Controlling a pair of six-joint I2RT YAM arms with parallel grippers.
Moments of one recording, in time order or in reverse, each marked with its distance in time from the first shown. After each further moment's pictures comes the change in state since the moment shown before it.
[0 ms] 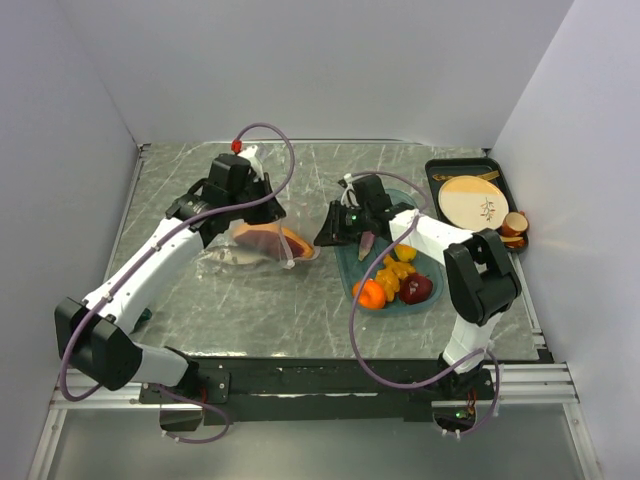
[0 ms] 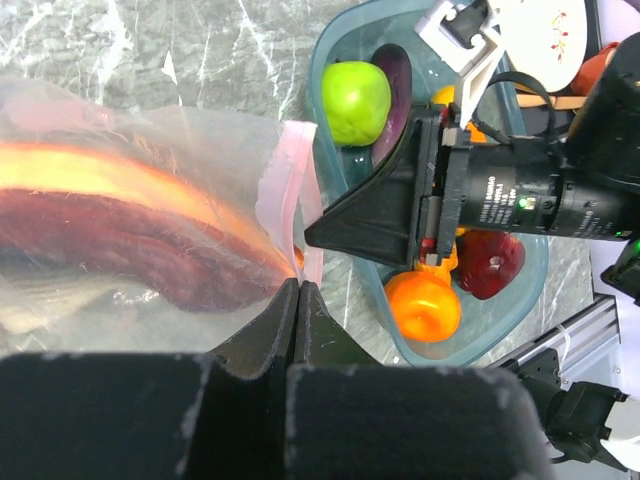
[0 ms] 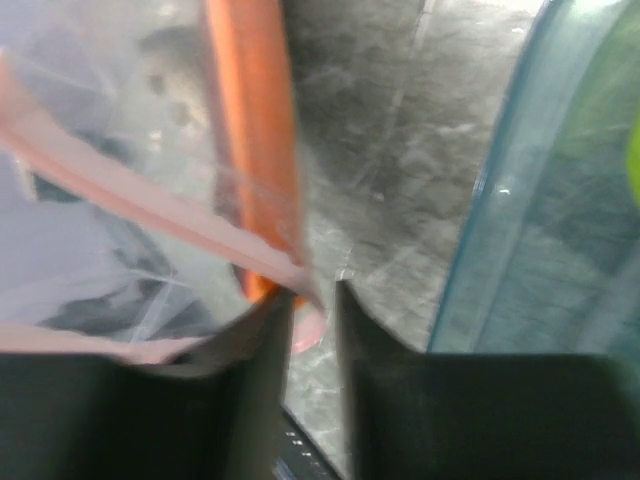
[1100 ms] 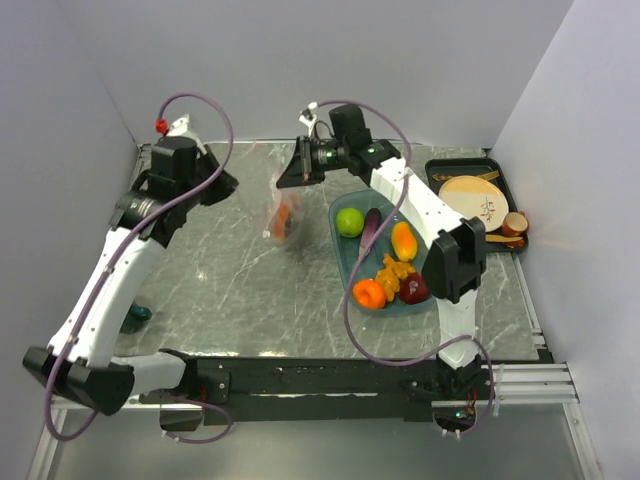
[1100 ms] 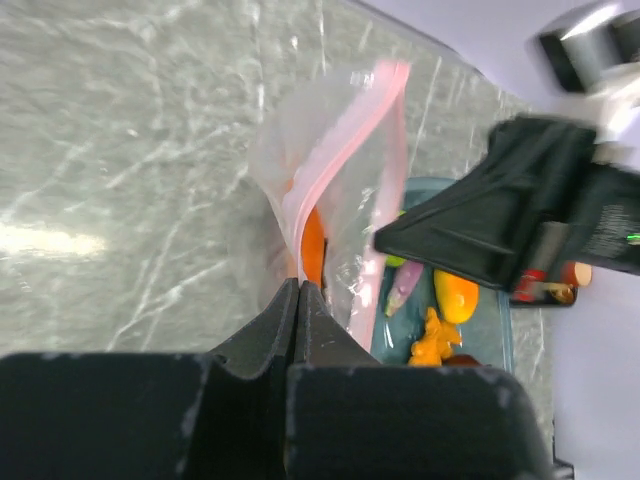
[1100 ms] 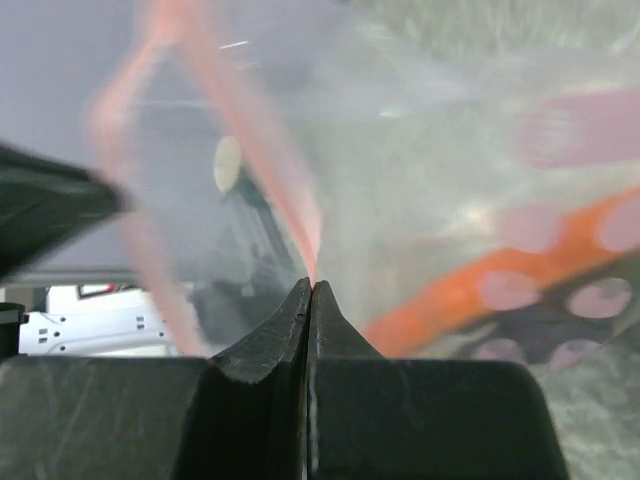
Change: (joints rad) left arm 0.153 -0.129 0.174 -0.155 -0.205 -0.116; right arm 0.051 0.241 0.830 -0.314 -0.251 -0.059
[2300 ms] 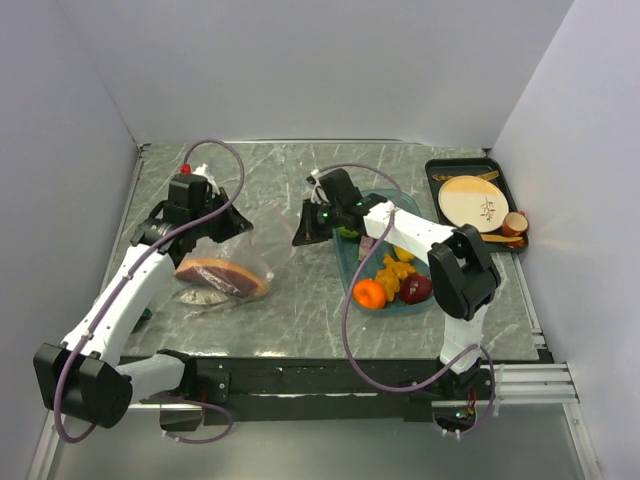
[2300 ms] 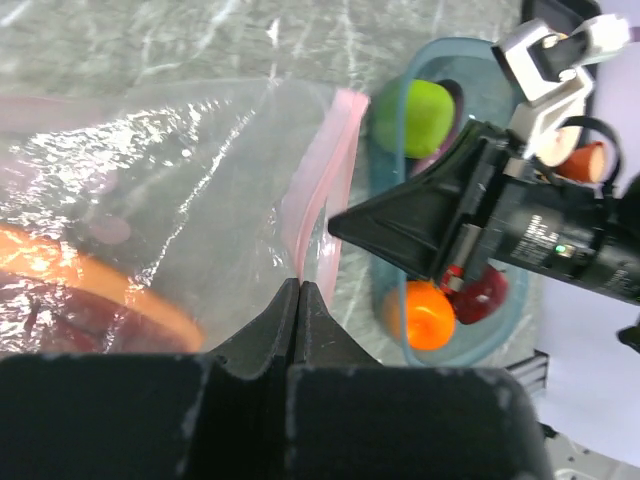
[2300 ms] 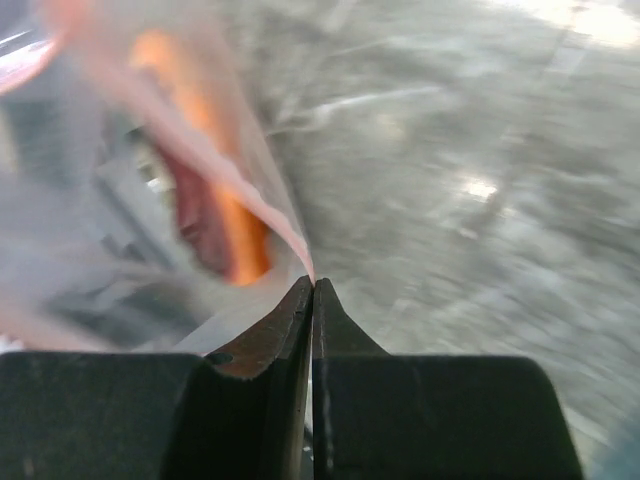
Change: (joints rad) left arm 0.049 -0.071 -0.391 0.126 0.252 -0.044; right arm 0.097 -0.144 -0.605 0.182 0.341 0.034
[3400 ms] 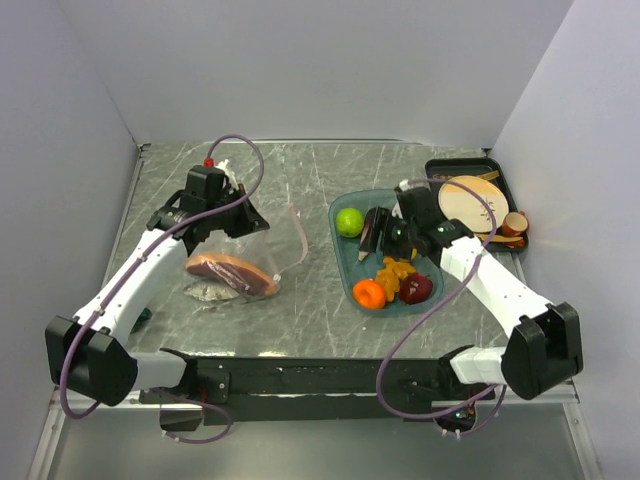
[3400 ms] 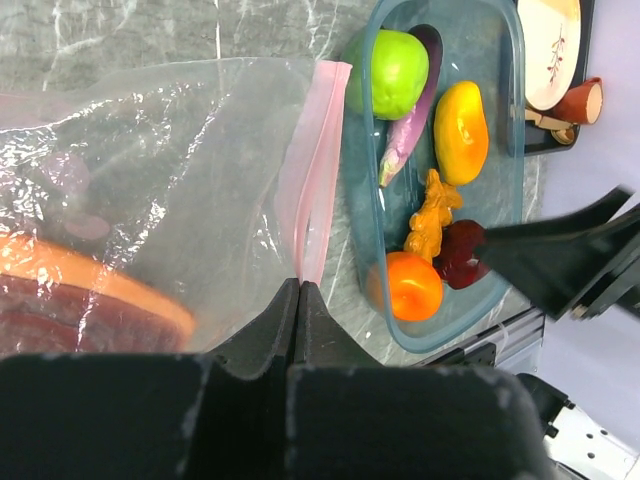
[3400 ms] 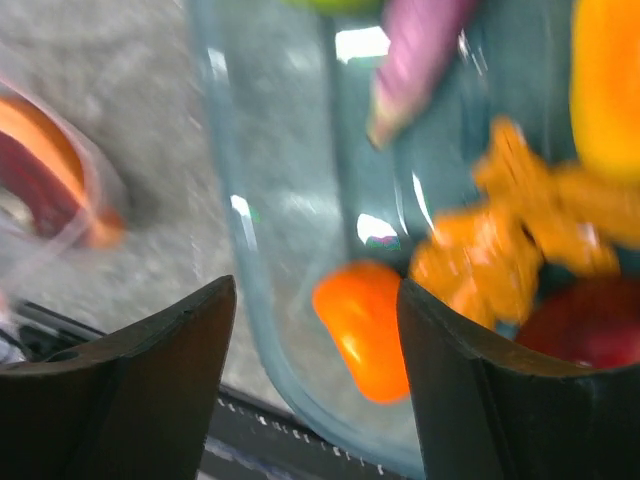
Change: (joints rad) left arm -0.062 0.112 0.072 0.007 0.078 0.027; right arm -0.238 -0.593 -0.416 -0.251 0.298 -0.025
